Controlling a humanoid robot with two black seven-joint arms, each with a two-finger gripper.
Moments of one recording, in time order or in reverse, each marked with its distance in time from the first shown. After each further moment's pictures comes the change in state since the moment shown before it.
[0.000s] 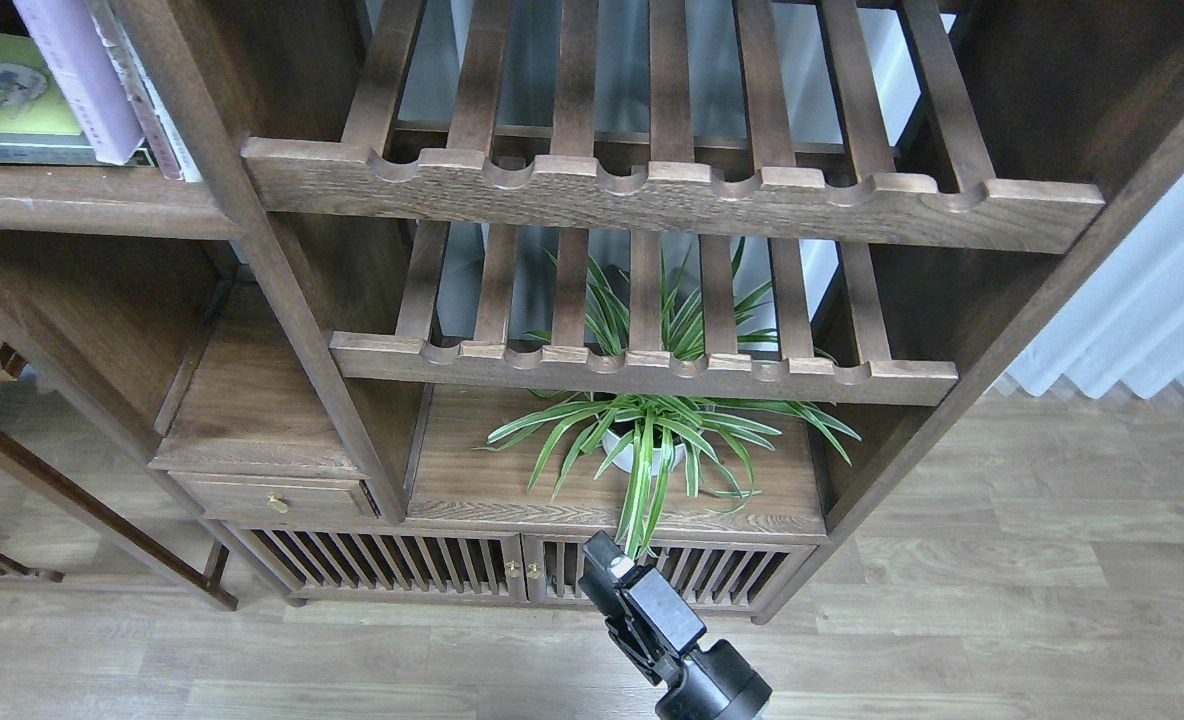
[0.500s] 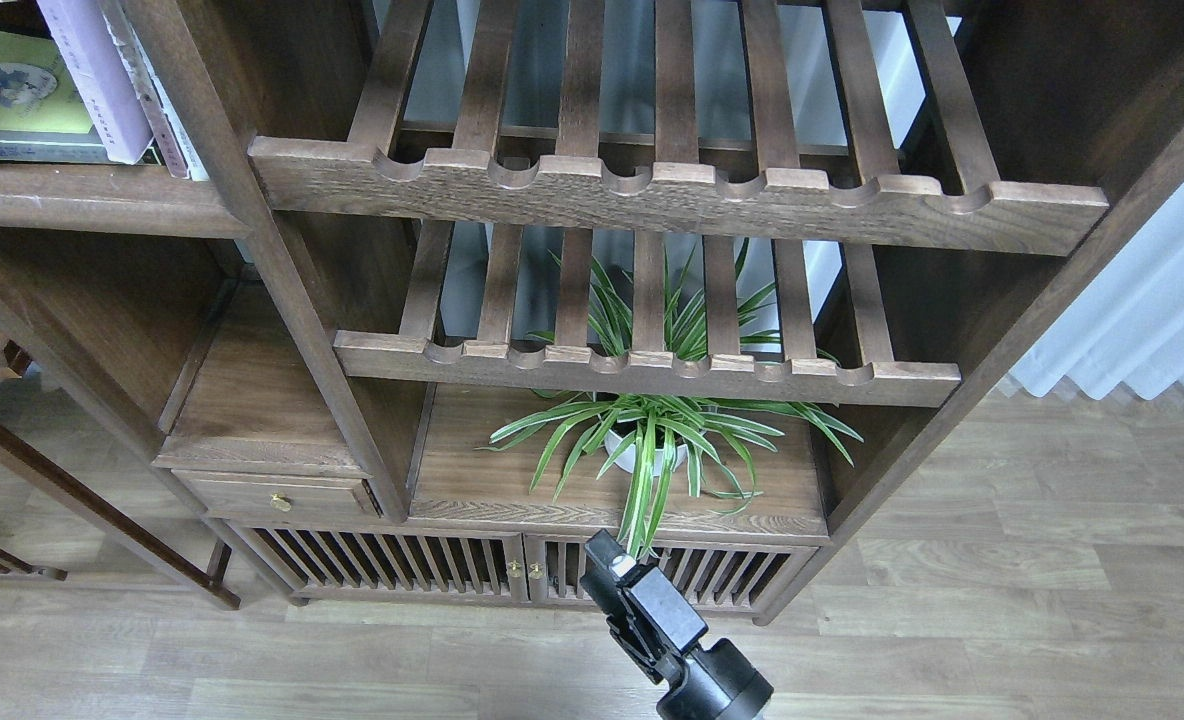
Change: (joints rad) left arm 0.001 -0.032 -0.015 0.111 -0.106 -0.001 -0.001; right arm -0.001 0.000 -0.001 0.000 0.000 0.000 0.001
